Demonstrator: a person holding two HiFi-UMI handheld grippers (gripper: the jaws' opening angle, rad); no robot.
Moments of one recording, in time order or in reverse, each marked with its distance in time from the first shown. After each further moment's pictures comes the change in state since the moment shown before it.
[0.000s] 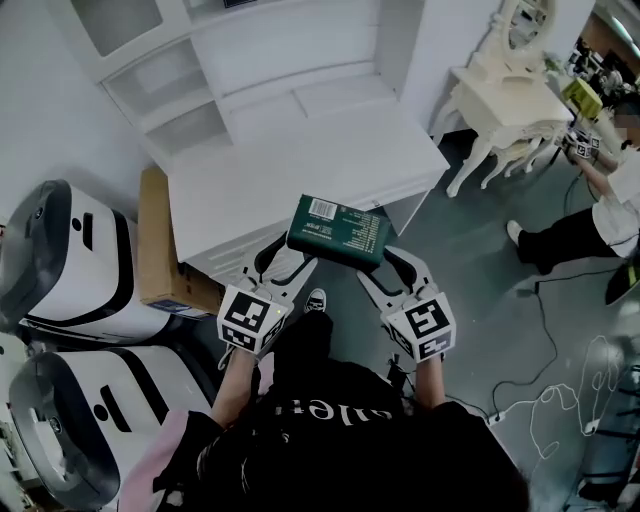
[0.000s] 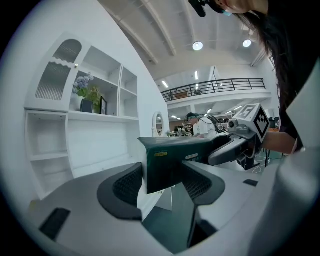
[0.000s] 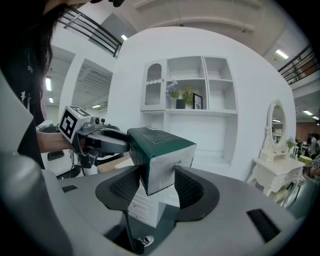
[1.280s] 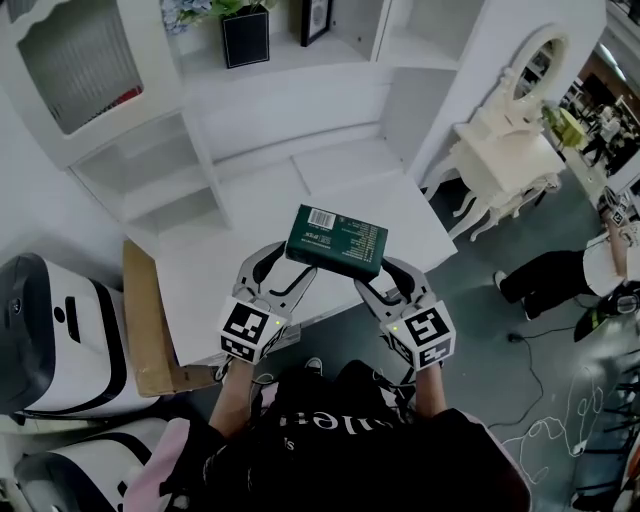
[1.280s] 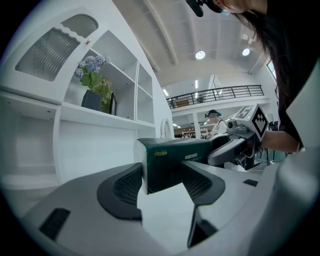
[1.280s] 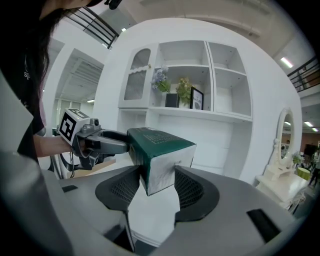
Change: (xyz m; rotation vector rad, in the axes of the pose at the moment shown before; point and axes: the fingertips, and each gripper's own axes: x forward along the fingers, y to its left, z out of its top) left arm 0.128 0.228 0.035 0.002 -0.113 -0.020; right arm 0.207 -0.122 0.108 -0.055 0.001 -0.057
